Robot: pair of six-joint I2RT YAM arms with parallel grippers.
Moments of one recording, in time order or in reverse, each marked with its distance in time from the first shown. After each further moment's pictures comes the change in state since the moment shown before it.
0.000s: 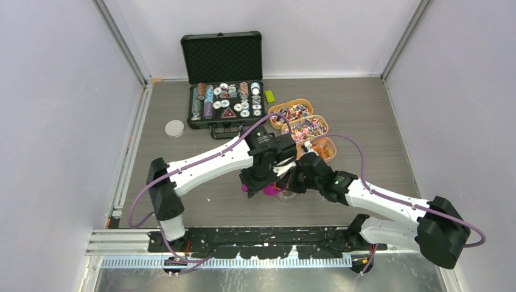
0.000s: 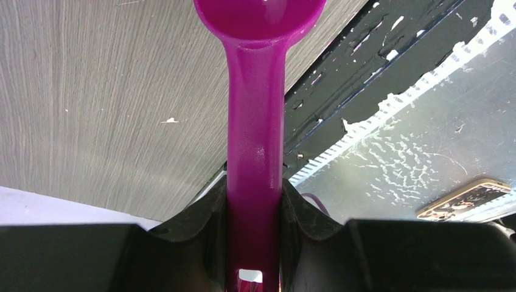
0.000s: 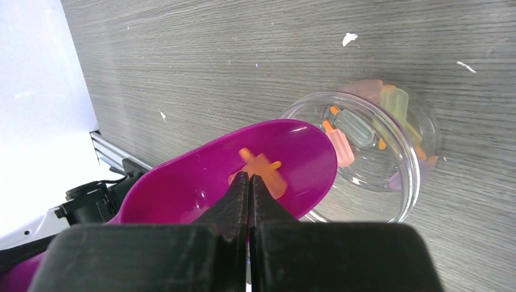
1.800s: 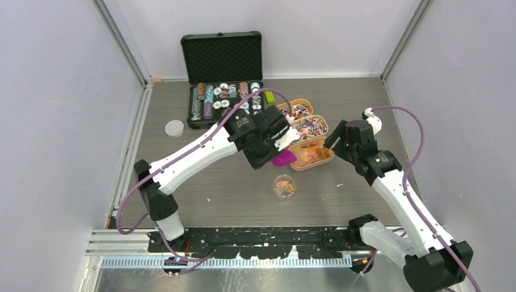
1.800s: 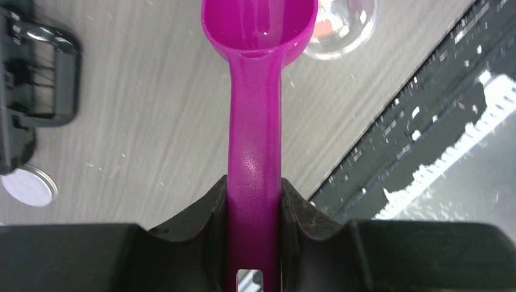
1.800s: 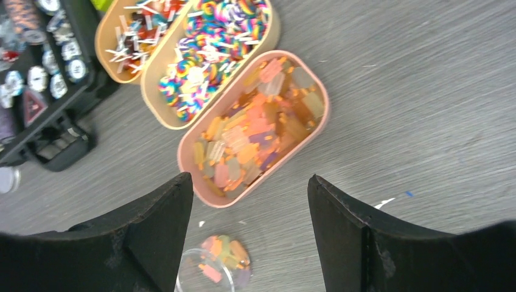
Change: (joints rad) left arm 0.089 -0.077 0.084 0.183 -0.053 0.196; right arm -0.502 -0.169 0.319 -0.448 0.328 -0.322
